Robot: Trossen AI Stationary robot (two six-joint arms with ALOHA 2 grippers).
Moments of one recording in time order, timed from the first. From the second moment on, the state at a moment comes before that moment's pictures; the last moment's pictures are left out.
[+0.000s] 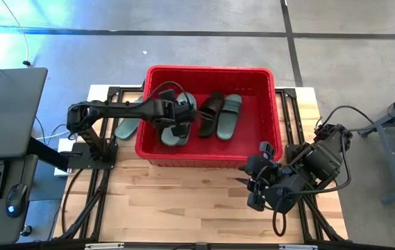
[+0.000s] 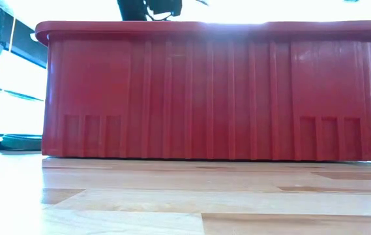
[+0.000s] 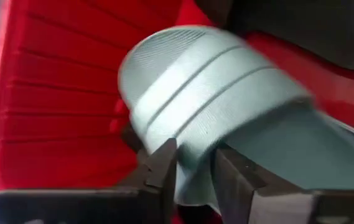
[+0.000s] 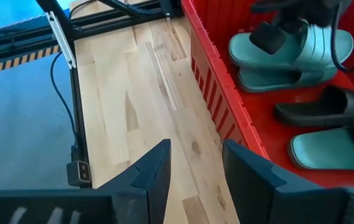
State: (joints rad) left arm 0.28 1.70 1.41 -0.93 -0.66 0.01; right arm 0.70 1.79 2.34 -1.57 0.60 0.83
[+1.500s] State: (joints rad) left arm -0.05 1.65 2.04 -1.57 -0.62 -0.05; right arm 0.66 1.79 2.34 -1.57 0.78 0.75
